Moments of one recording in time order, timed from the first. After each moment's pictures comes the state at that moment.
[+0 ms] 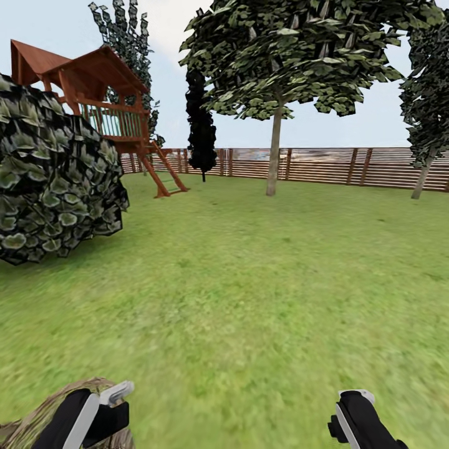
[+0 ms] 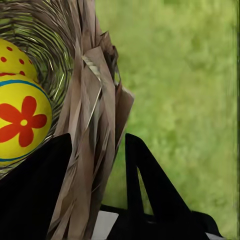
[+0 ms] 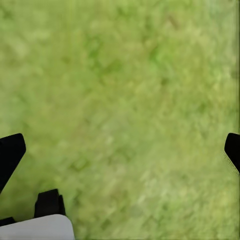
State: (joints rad) left arm -0.29 0.11 0.15 -0.95 0.43 0.96 0.15; right arm -0.26 -0.08 -0.04 -1.01 0.03 0.98 -0.24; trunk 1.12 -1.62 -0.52
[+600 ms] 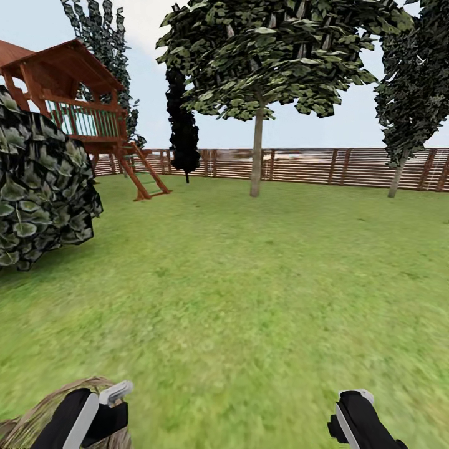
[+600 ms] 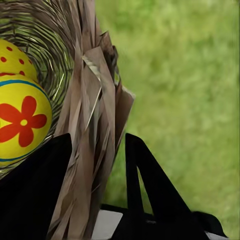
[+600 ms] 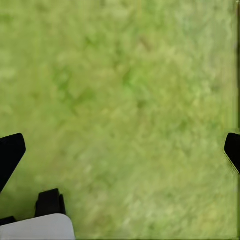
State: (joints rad) left arm -0.30 0.11 0.15 -0.95 0.41 0.97 0.15; right arm -0.26 -0.08 -0.04 -1.01 0.03 0.98 -0.23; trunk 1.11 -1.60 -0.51
